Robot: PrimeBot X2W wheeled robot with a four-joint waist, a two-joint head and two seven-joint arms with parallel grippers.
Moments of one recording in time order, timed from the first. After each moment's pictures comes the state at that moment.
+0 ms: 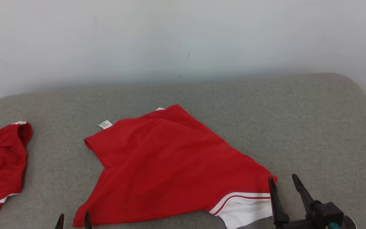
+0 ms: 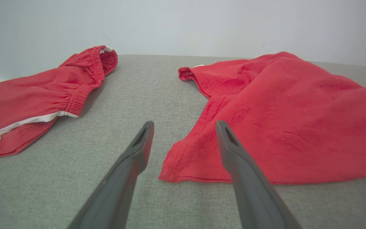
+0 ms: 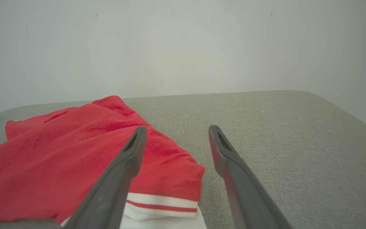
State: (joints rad) left arm 0.06 0.05 0.08 0.32 -0.10 -0.07 -0.26; right arm 0.00 -0.05 -0.01 0.25 0.07 0.13 -0.26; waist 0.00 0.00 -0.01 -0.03
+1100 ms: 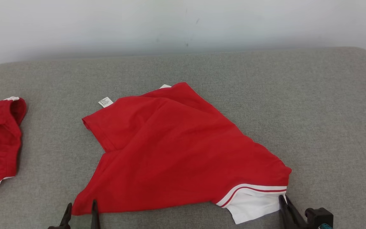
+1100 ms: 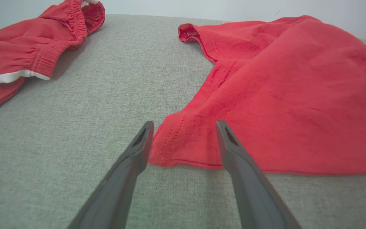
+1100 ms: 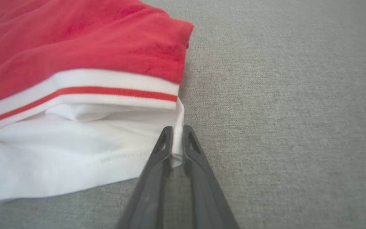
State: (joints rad) left arm -0.02 0.05 0.03 0.40 -0.15 -0.04 -0.26; right arm -0.07 -0.08 -0.05 0.58 0.06 0.13 -0.27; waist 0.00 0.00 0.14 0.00
